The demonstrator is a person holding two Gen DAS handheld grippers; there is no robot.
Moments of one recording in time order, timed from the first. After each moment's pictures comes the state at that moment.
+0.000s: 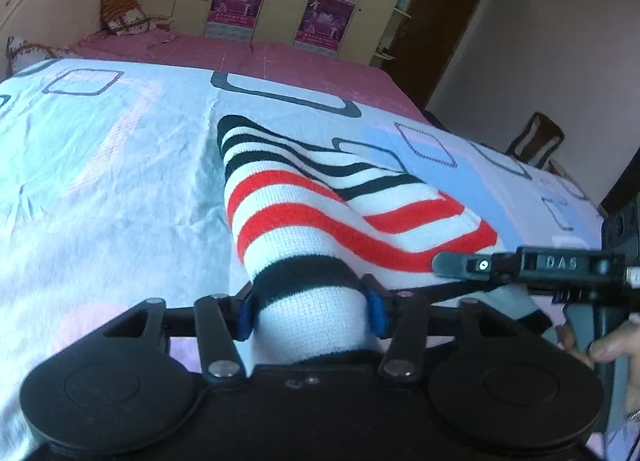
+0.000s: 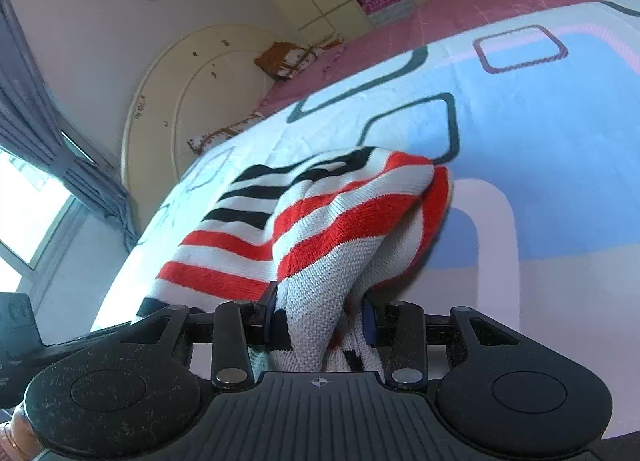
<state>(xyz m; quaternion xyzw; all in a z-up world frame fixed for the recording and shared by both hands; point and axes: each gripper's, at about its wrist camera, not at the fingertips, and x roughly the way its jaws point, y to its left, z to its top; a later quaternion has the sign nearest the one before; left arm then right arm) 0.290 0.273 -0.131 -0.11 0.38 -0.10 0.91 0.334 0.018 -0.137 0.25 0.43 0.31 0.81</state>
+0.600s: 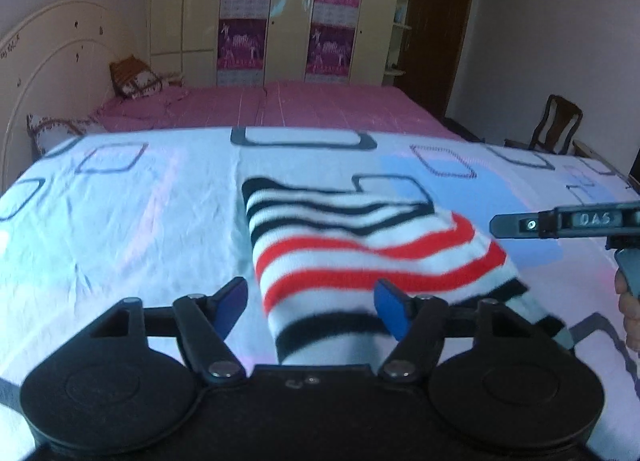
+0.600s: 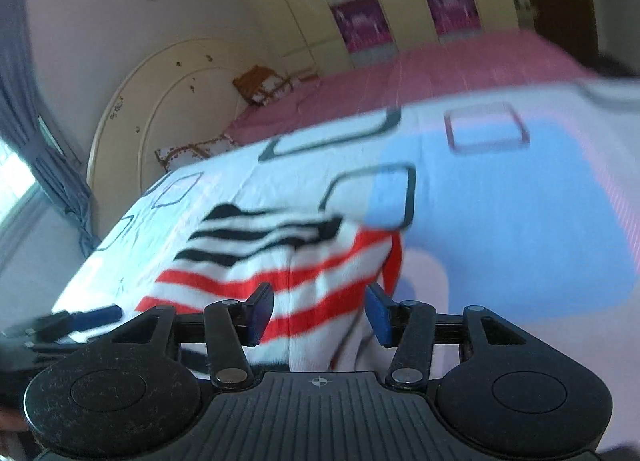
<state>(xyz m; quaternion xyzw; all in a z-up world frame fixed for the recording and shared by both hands) 0.276 0.270 -0.097 -0.02 0.33 -0.06 0.94 0.322 0.024 -0.080 0.13 0.36 0.25 0.89</state>
